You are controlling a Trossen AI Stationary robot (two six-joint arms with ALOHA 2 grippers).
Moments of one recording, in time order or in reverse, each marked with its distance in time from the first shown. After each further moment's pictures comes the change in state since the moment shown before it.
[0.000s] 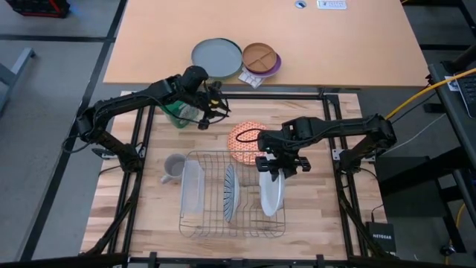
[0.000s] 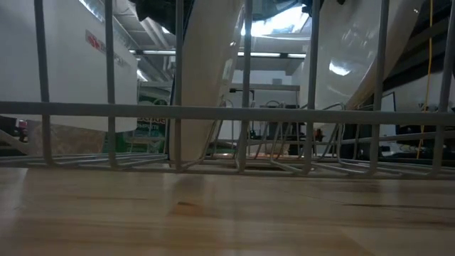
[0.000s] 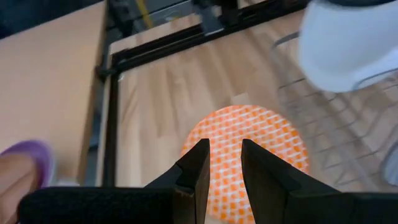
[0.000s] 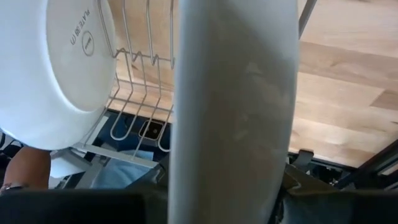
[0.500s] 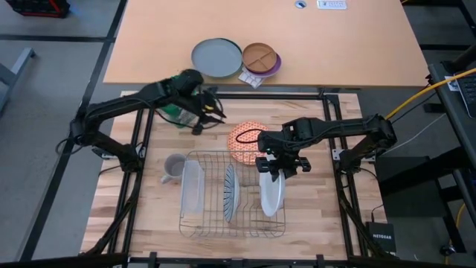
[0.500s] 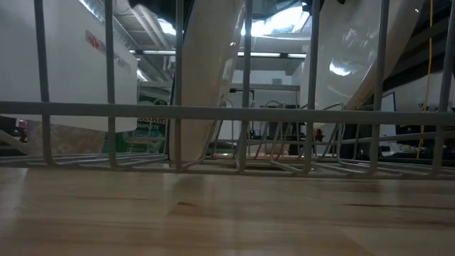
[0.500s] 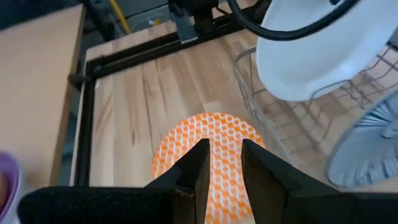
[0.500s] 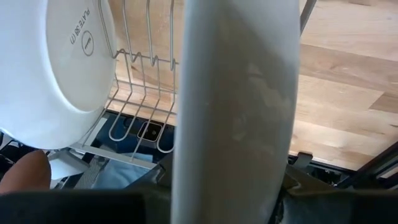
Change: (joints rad) left arm -0.062 -0.063 0.000 -0.074 0.004 -0.045; right arm 0.000 0.000 0.000 0.002 0.022 -0.002
